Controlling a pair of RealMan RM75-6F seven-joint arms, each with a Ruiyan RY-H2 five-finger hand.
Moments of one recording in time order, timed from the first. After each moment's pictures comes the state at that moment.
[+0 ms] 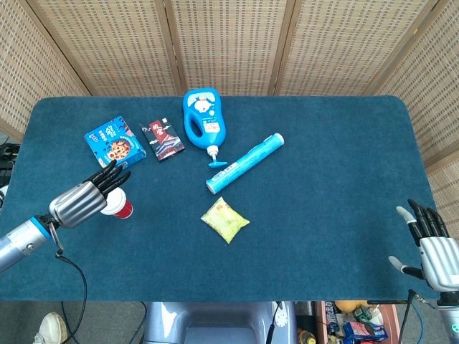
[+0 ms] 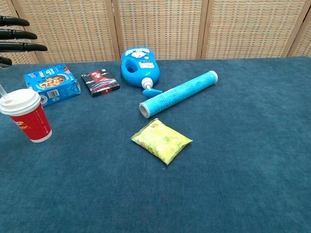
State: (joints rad) left arm -0.62 -0.99 -0.03 -1.41 1.94 1.06 0.75; right arm 0.08 -1.06 0.04 -1.56 -1.57 1.50 0.15
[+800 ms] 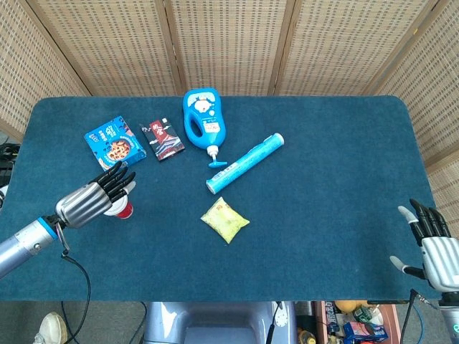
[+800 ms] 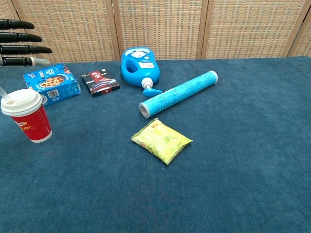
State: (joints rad) left arm -0.63 -1.01 -0.01 -1.40 1.91 1.07 0.76; right arm 0.08 -1.05 0.04 -1.56 -1.57 1.50 0.16
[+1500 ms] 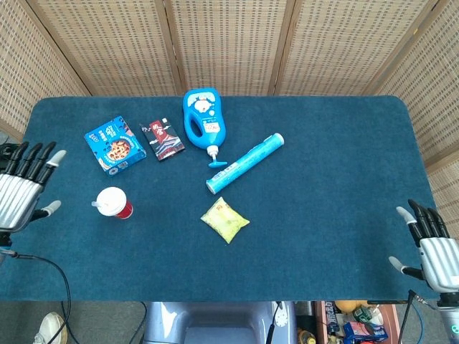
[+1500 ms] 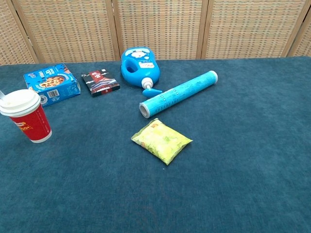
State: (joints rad) left arm -0.33 -1.02 -0.08 -1.53 1.55 1.46 0.11; right arm 0.08 -1.06 0.04 -1.57 -1.57 1.51 0.14
